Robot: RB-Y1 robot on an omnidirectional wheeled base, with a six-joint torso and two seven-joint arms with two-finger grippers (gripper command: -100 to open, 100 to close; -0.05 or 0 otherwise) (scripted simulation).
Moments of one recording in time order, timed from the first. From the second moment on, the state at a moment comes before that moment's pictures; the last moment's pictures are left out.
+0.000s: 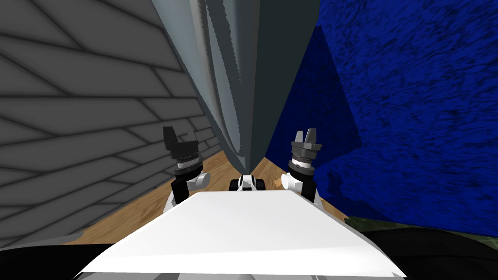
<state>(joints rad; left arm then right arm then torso) 0.45 0.04 0.07 -2.32 0.09 -0.64 -0.17 0.51 0.01 -0.01 -2.39 0.02 -0.60 0.09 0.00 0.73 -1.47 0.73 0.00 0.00</state>
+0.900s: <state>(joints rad) 0.41 0.15 0.06 -2.10 0.05 -0.71 -0.20 0.51 0.01 -0.01 -2.39 0.02 -0.60 0.09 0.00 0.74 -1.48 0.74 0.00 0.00</state>
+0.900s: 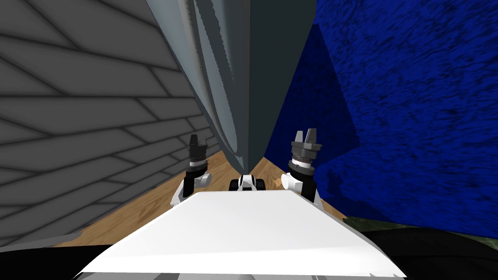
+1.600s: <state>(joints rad) 0.38 0.16 0.05 -1.91 0.01 -0.76 -0.23 0.51 0.01 -0.01 -2.39 0.02 -0.60 0.09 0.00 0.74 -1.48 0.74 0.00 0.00</state>
